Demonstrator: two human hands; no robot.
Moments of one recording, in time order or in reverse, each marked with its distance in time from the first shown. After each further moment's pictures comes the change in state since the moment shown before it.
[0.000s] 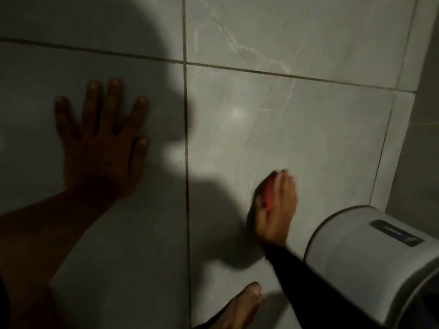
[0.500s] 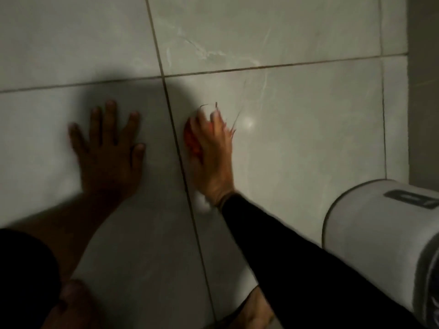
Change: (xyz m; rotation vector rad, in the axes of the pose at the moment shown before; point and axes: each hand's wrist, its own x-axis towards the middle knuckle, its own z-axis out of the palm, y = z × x) left_hand -0.002 0.002 -0.004 0.098 -0.053 -0.018; right_hand 0.065 -0.135 0.013 0.340 0.047 -0.290
